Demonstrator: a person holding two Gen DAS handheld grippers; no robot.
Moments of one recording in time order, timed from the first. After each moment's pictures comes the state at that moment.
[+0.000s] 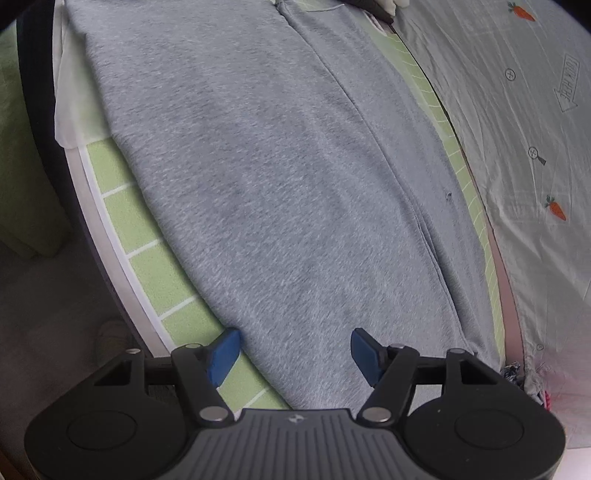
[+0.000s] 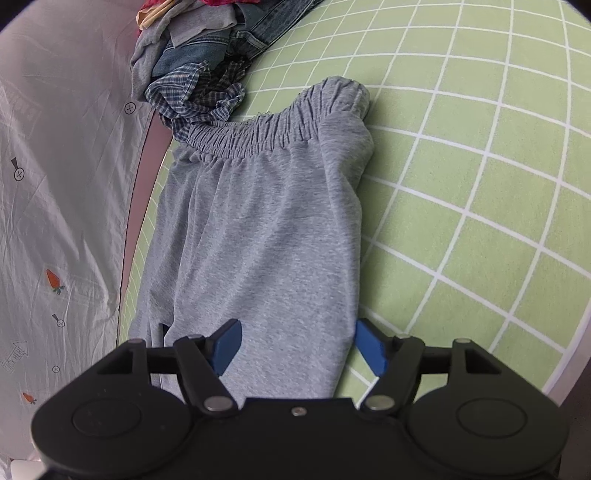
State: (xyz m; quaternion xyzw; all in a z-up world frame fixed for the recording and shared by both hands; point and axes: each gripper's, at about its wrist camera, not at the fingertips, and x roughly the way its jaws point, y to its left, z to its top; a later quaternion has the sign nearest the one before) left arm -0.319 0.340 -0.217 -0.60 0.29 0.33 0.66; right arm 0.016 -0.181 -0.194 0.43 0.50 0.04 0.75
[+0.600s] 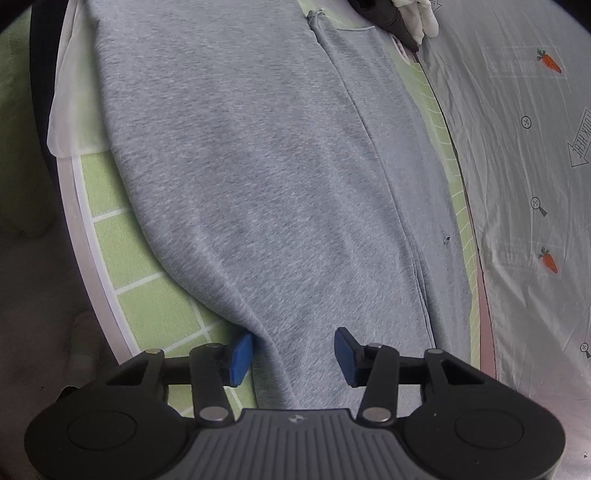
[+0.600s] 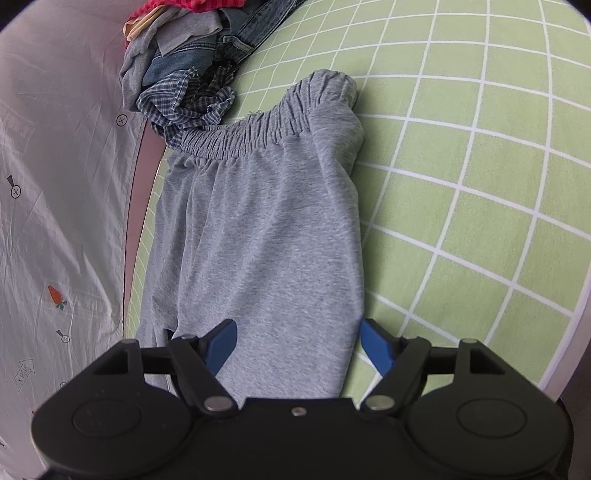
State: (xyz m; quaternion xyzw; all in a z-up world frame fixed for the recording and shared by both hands) left arm -0.319 0.366 -0.226 -0.64 0.25 0.34 0.64; right arm 0.010 -0.177 -0.193 0.45 0.50 0.02 0.74
